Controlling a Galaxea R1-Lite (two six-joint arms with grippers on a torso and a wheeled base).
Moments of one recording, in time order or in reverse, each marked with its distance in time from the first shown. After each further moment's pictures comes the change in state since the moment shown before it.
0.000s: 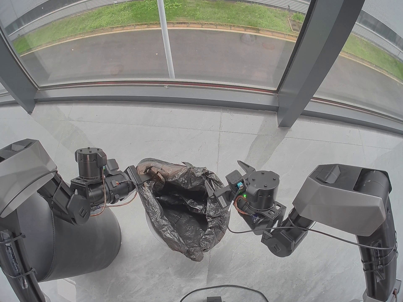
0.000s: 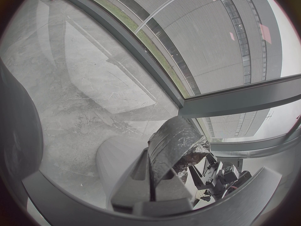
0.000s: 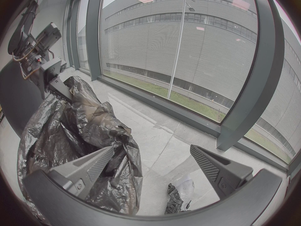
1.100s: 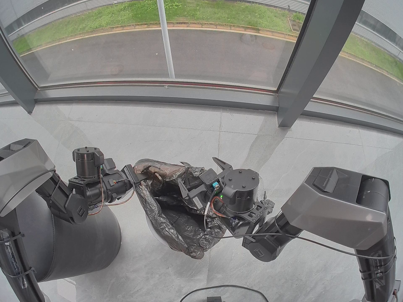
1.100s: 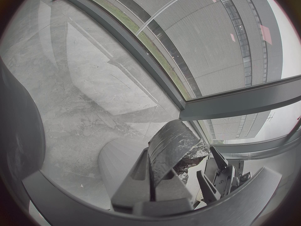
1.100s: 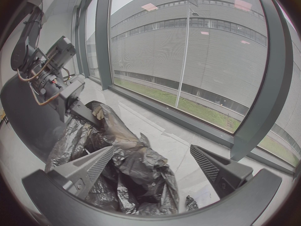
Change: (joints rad) left arm 0.018 -0.002 0.000 -0.002 0.006 0.000; right arm 0.116 -0.013 -0.125 0.097 -0.001 0.000
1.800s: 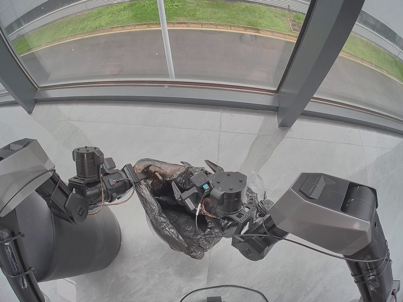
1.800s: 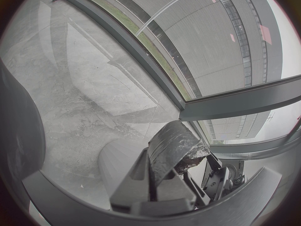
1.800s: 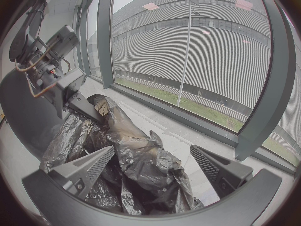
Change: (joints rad) left arm 0.000 -0.002 -0.002 0.001 0.002 0.000; right arm 0.011 0.073 -0.108 0.041 -0.001 0.000
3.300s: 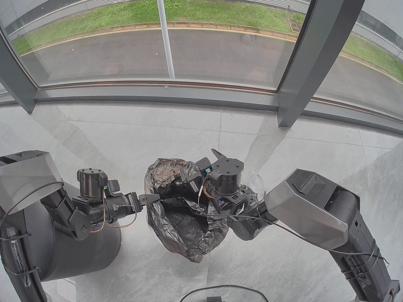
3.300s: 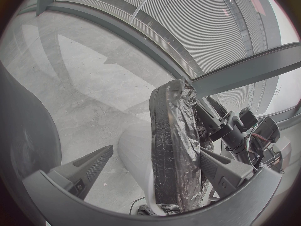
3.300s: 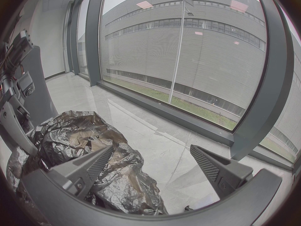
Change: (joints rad) left arm 0.001 0.064 0.138 -0.046 0.003 0.249; right arm -0.093 0.147 -0.304 0.137 -0.013 -0.003
